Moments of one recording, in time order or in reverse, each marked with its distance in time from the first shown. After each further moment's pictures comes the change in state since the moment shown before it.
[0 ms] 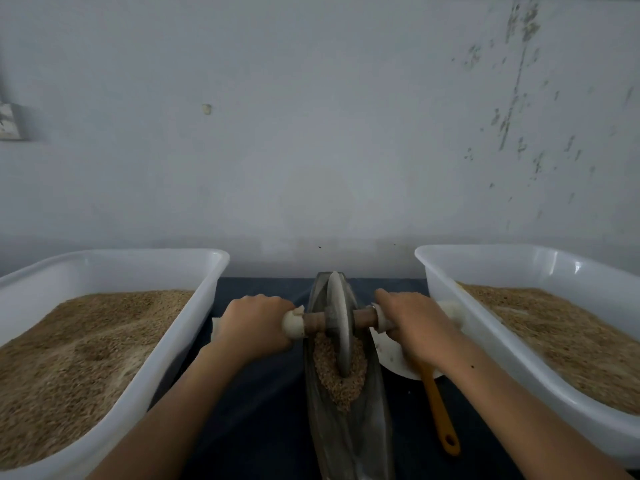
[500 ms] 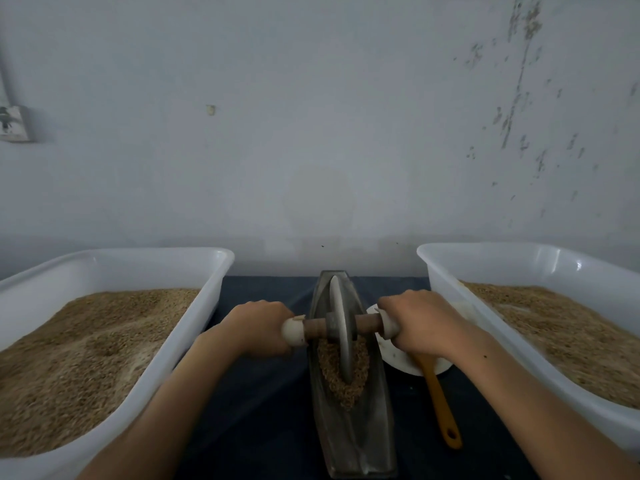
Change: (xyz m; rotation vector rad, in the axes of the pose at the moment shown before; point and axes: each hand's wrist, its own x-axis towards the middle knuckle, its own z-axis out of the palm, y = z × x) left_hand -0.003 -0.005 -0.008 -0.115 -0.295 0.021; right_hand 0.000 0.004 -0.009 -0.064 -0.123 -0.053
